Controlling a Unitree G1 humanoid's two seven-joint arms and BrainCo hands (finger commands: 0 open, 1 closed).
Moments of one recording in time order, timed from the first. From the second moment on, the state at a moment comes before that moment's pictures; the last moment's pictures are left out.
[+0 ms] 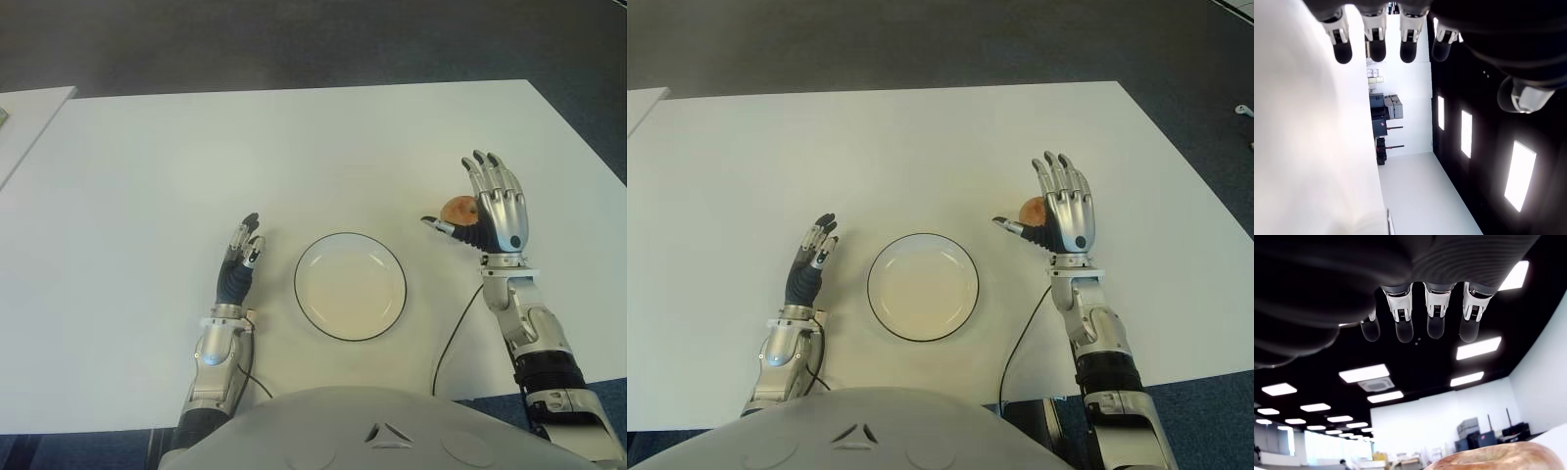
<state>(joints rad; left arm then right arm) 0.29 0.03 -0.01 0.30 0.03 -0.61 -0.05 -0.01 -0.47 0.01 0.24 -1.01 -0.26 -0.65</state>
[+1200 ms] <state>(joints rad) 0.28 0.06 -0.01 0.32 0.00 -0.66 -0.05 -0.09 -0.54 0.13 0.51 -0.89 -0.16 -0.69</state>
